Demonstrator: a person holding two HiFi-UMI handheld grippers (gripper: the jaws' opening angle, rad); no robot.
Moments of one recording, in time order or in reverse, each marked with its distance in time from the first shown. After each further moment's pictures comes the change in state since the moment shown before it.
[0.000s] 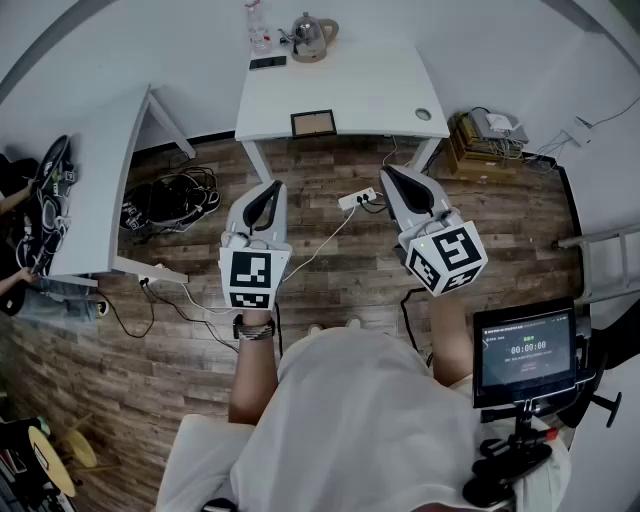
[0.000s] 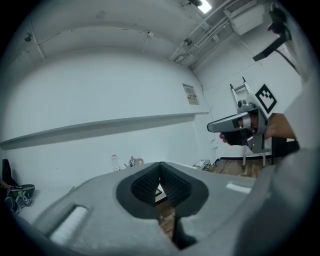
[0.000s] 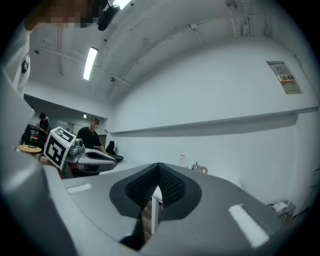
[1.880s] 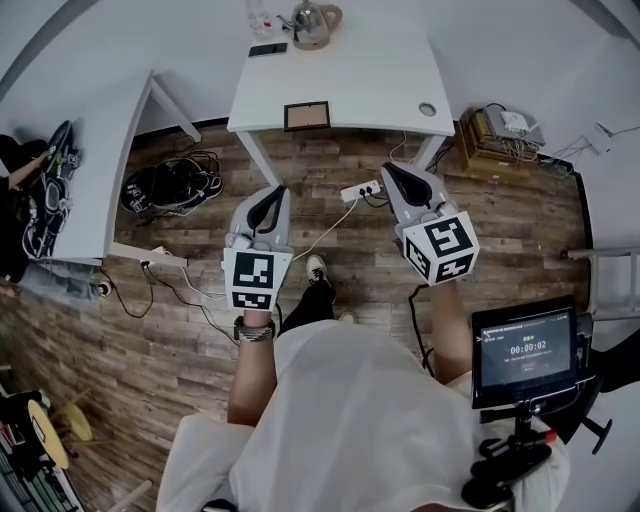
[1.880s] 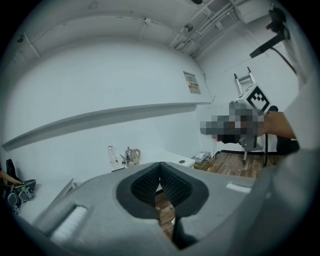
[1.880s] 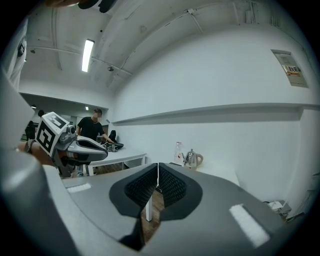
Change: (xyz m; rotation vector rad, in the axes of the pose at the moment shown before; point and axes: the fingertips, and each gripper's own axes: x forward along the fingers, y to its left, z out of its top) left arm 0.055 -0.046 -0.029 -0.009 0.114 0.022; right arm 0.018 -0.080 -0.066 -0.016 0.142 0.035
